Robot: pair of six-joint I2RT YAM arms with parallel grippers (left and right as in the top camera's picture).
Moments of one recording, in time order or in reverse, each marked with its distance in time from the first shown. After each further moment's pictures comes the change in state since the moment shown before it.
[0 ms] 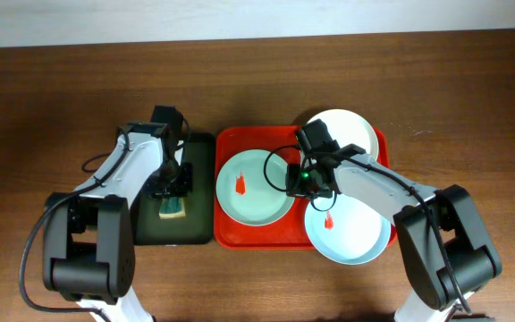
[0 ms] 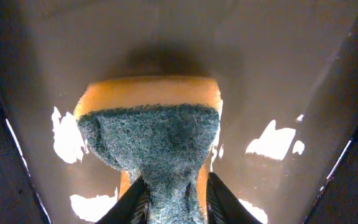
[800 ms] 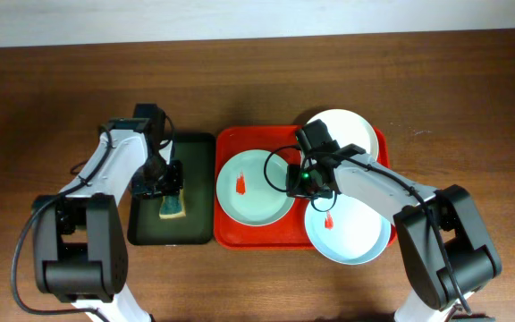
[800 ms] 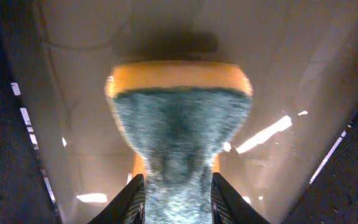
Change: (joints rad) left arm 0.079 0.000 0.029 -0.064 0.091 0.023; right arm 0.000 0.000 0.000 -0.008 0.000 0.000
